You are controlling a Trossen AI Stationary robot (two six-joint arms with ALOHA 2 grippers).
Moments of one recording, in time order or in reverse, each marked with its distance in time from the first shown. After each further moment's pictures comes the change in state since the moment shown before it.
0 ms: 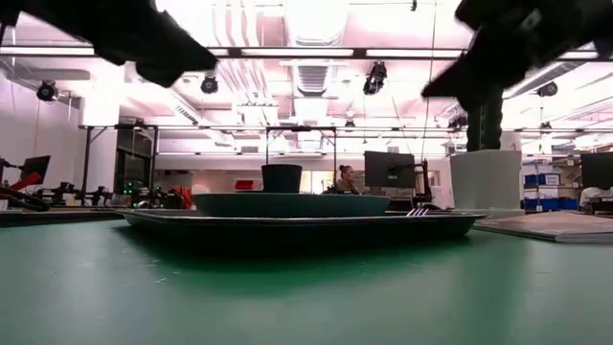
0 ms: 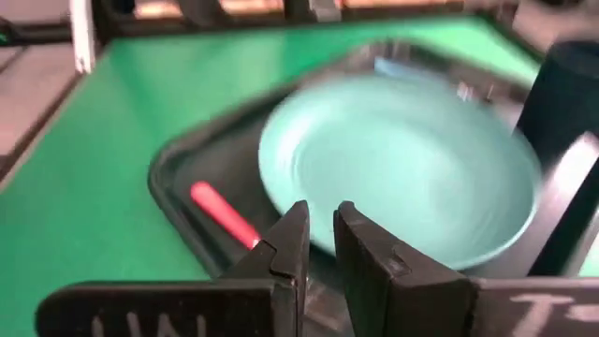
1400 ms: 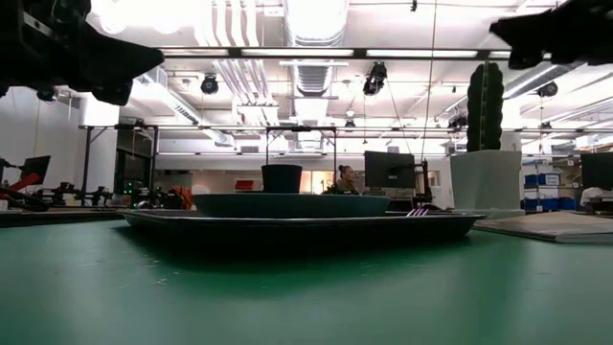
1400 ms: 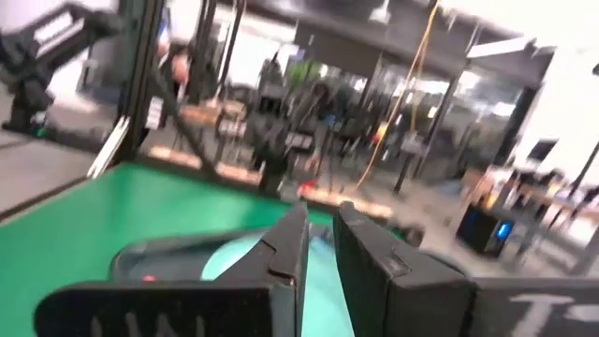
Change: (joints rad) left arm 0.042 -0.523 -0.590 0.611 -0.119 0.253; right arm -0.086 -0.901 -0.316 -0.037 -0.105 -0.475
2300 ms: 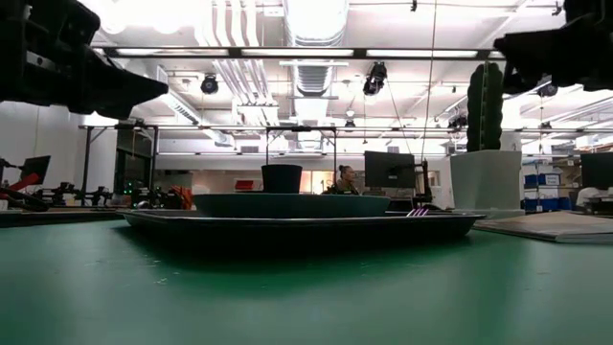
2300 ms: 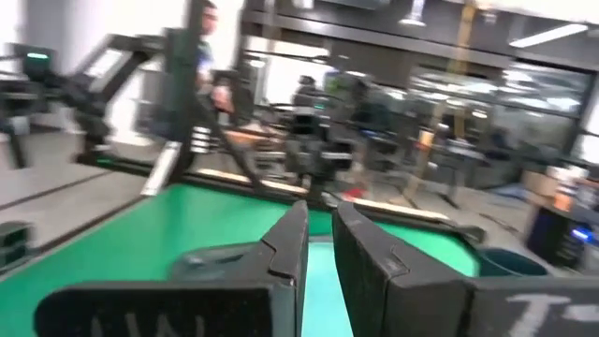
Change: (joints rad) left arm 0.000 0.140 0.005 0.000 -0.008 0.000; right arm -0.110 -0.040 -0.140 0.133 -0.224 0.135
